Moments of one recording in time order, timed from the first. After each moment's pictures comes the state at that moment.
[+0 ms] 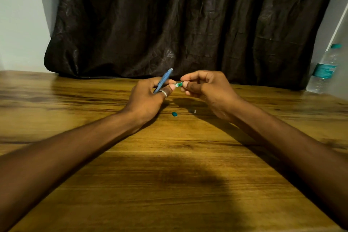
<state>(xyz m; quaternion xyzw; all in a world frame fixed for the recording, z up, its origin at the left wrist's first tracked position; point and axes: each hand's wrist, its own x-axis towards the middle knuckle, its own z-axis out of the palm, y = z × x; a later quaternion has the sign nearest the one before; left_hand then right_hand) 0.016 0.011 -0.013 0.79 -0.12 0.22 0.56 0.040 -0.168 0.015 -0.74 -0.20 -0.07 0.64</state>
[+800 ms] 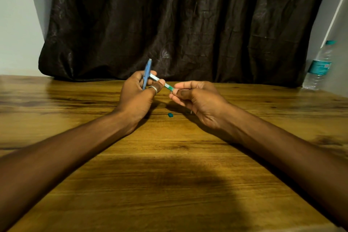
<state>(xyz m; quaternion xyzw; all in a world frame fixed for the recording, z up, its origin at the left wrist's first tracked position) 0.017 0.009 -0.009 0.72 -0.08 0.28 0.63 0.022 -0.149 0.008 -0.60 -0.09 0.04 0.80</state>
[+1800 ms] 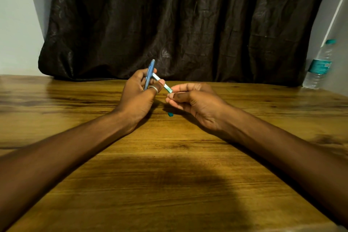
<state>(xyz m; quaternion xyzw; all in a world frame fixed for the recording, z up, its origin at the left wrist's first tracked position) 0.011 0.010 -0.008 0.73 -0.09 0.23 0.64 0.023 -0.148 0.001 -0.61 -0.11 0.07 0.78</state>
